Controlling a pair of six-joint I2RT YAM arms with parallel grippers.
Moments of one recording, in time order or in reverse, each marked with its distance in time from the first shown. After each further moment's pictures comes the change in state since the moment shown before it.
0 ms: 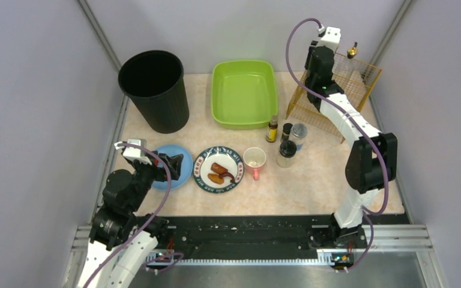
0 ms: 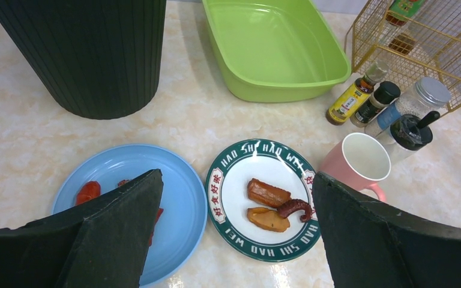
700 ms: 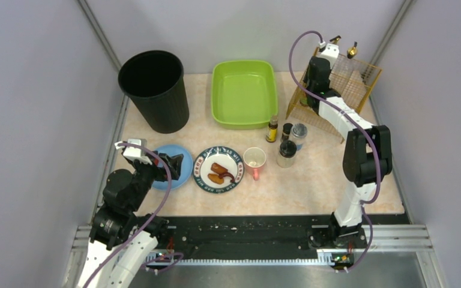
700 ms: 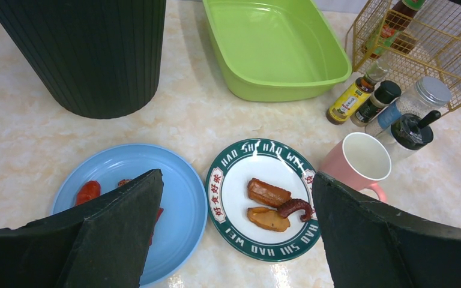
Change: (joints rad) left arm 0.000 0.005 0.000 0.000 0.000 0.000; right arm -0.049 0.081 -0.091 -0.032 -0.056 0.163
